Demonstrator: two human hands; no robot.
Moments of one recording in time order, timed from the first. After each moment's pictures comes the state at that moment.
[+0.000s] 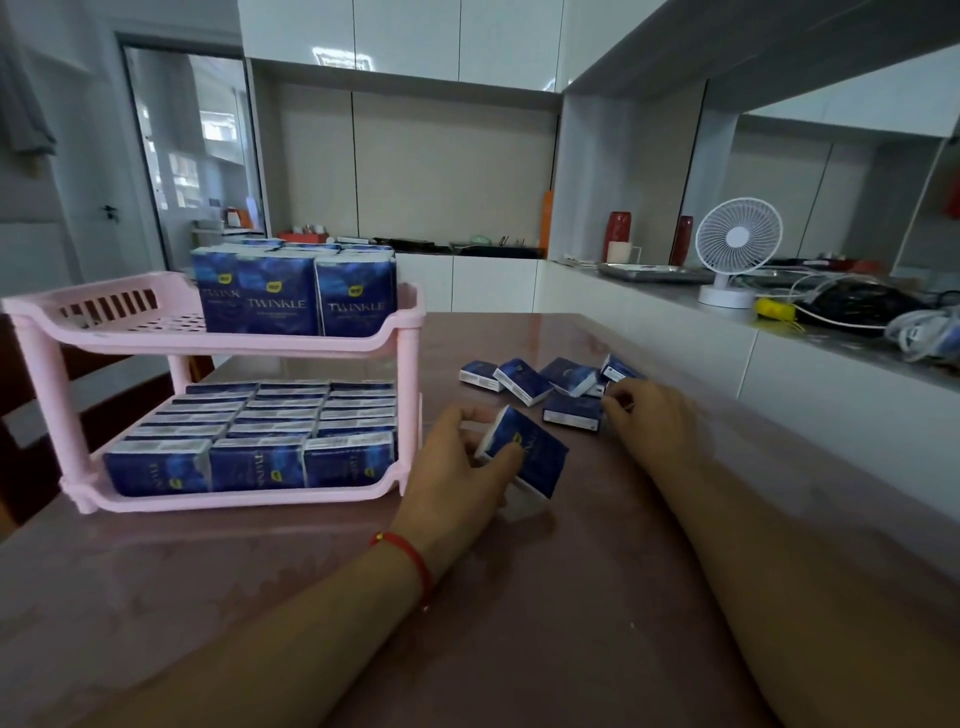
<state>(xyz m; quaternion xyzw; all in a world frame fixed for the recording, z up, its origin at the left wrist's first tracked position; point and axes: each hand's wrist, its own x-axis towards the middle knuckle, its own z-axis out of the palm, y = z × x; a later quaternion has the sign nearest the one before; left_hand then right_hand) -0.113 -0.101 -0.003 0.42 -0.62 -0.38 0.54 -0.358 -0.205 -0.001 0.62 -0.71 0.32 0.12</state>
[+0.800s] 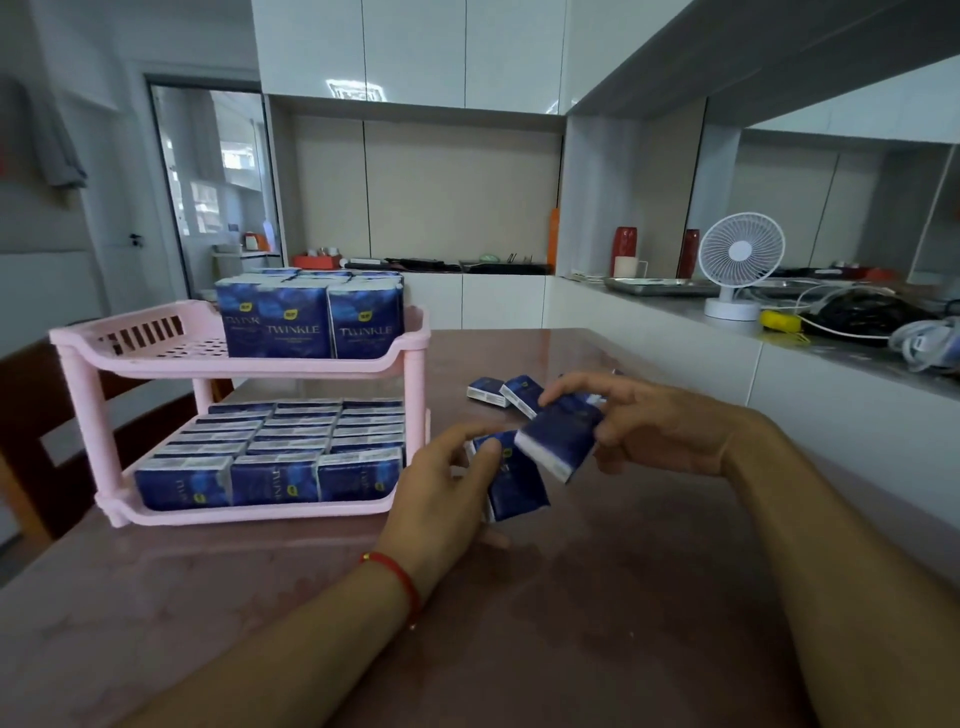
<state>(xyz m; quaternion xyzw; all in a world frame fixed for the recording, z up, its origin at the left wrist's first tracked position) -0.100 -0.089 0.003 0.41 -0.63 -0.36 0.55 -0.339 -0.125 0.079 0.73 -0.34 0.27 -0.54</state>
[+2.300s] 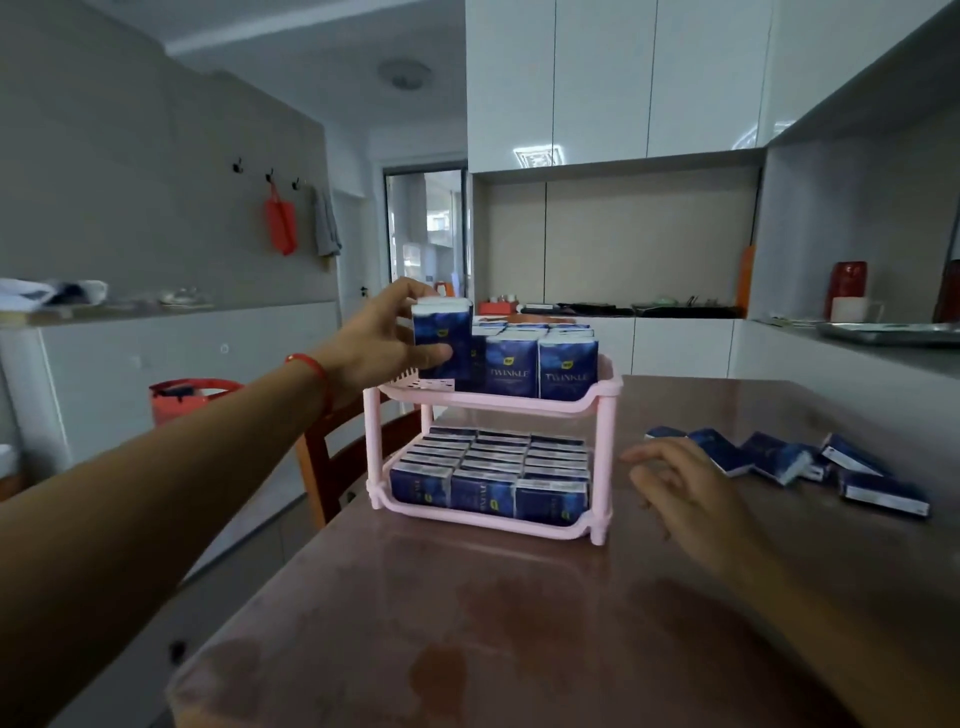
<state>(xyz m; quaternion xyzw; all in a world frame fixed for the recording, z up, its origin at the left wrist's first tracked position) 0.120 -0.065 0.164 0.52 -0.69 -0.17 0.48 -0.206 -0.126 0.018 0.76 -0.38 0.48 -0.21</state>
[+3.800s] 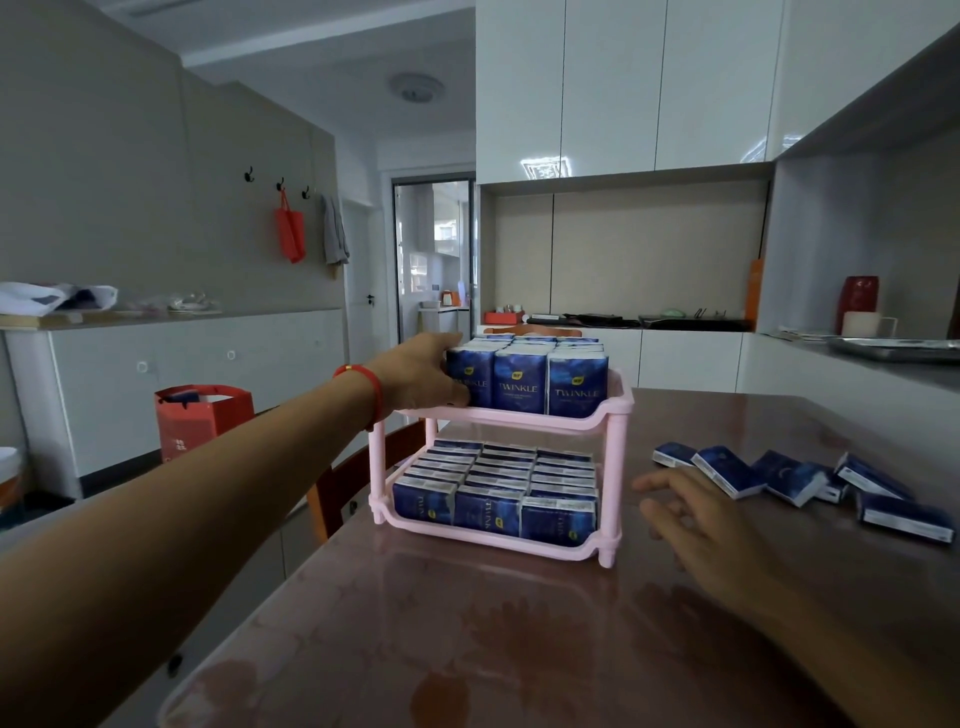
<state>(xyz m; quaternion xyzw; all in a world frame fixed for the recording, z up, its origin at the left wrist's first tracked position) 0.094 -0.090 0.162 0.66 -0.68 -0.12 0.31 -0.212 -0.136 0.010 0.79 -0.43 0.40 -0.17</state>
